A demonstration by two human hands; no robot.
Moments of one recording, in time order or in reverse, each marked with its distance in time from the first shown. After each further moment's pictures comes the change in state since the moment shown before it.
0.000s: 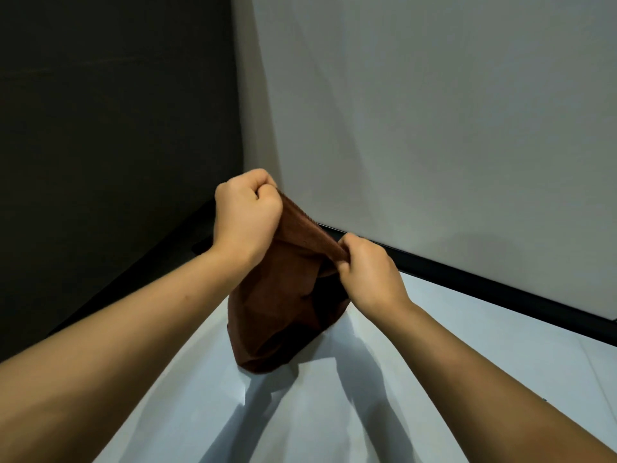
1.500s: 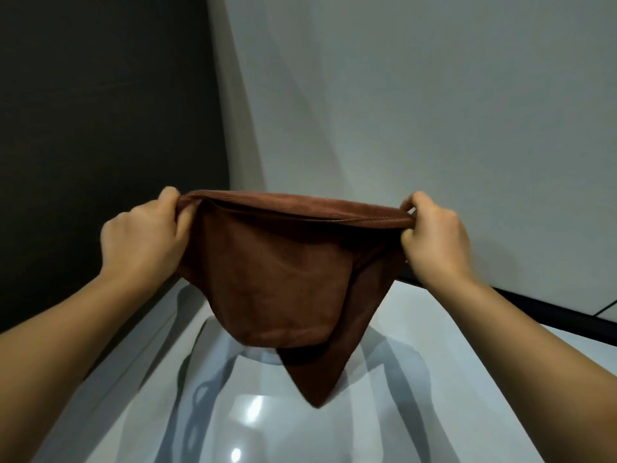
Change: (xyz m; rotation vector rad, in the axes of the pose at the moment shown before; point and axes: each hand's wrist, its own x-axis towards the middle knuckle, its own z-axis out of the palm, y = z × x) left_hand 0.021 -0.046 -0.068 0.823 -0.071 0.230; right_hand 0.019 0.047 -0.073 -0.152 0.392 0.123
